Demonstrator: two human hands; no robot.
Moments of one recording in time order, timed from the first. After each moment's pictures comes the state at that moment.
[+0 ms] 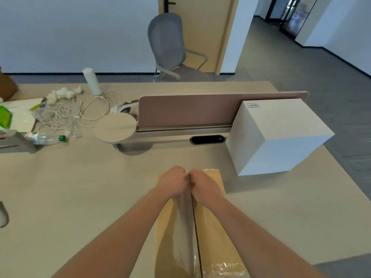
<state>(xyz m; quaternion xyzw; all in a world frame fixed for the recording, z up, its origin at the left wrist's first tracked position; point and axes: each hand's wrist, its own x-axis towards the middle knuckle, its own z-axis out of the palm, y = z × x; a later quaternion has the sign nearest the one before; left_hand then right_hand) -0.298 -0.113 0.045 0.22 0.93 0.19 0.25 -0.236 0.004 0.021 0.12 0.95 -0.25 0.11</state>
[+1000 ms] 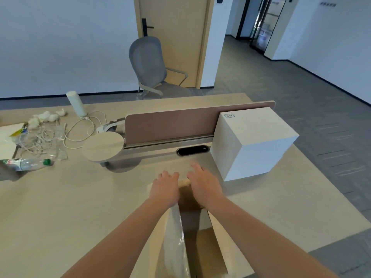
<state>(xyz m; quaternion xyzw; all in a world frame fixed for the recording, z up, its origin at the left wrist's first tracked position) -0.278 -0.110 0.071 0.27 0.95 0.05 0.15 -0.213 0.018 0.089 0.08 1.00 -0.06 -0.02</state>
